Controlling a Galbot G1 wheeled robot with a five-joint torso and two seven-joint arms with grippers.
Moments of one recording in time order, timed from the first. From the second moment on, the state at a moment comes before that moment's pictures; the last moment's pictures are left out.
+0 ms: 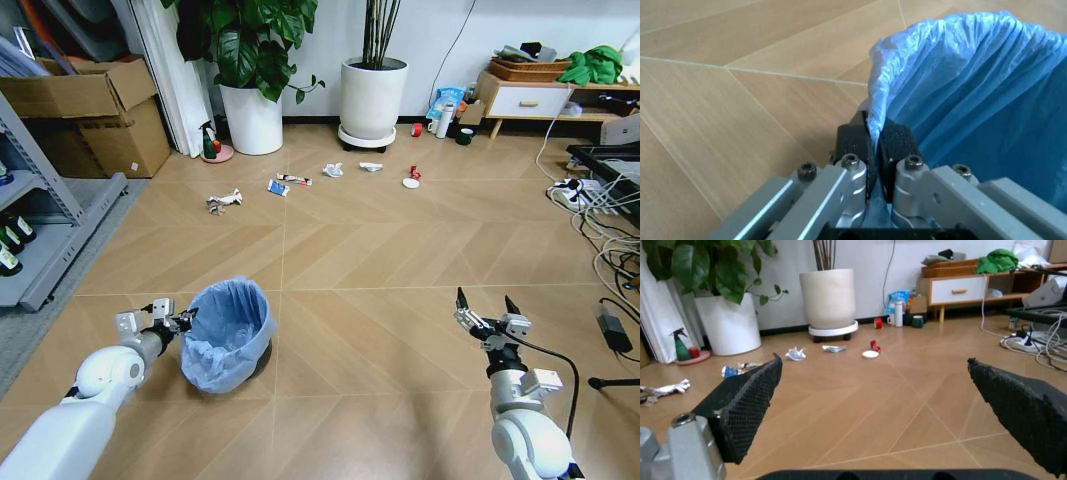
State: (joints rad) left arm 1.10 -0.92 -0.43 -1.54 -0.85 0.40 0.01; right arm -1.50 1.25 0.63 1.89 0.41 0.21 0.12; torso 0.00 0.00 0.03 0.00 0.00
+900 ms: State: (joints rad) left arm 1.33 -0.94 -0.84 -1.84 -0.89 0.37 -0.01; right arm -1.52 1.21 0.61 1.90 0.45 0.23 0.09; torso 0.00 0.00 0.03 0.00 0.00
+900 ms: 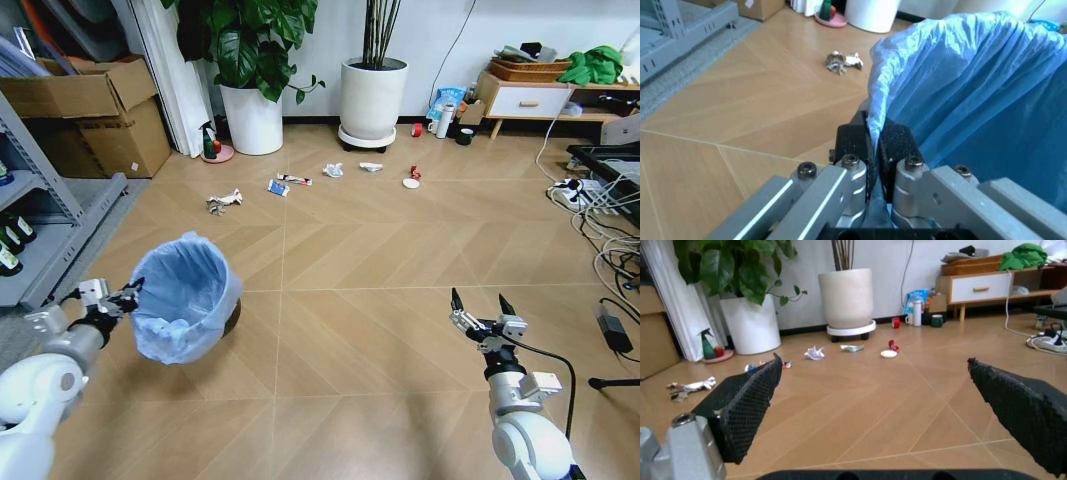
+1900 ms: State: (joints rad) left arm 1.34 -0.94 -0.83 -1.85 -0.89 0.38 -0.03; right arm -1.53 1.22 0.60 1.91 0.46 0.23 0.08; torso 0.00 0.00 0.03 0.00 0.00
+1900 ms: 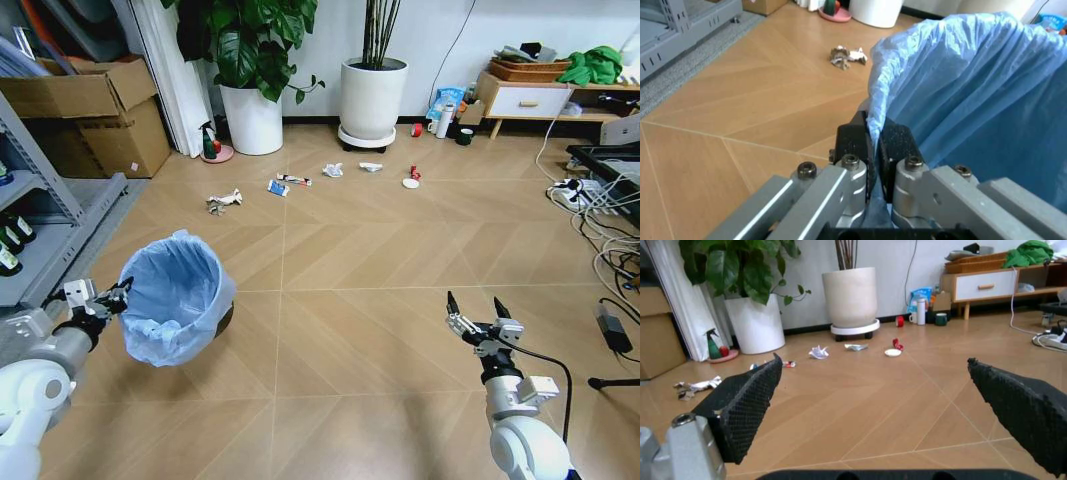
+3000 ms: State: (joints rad) left arm 1.32 -0.93 -0.84 -1.78 -0.90 0.38 -0.04; right arm -1.49 1.20 0.58 1.87 0.46 0.24 0.07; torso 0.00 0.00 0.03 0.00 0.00
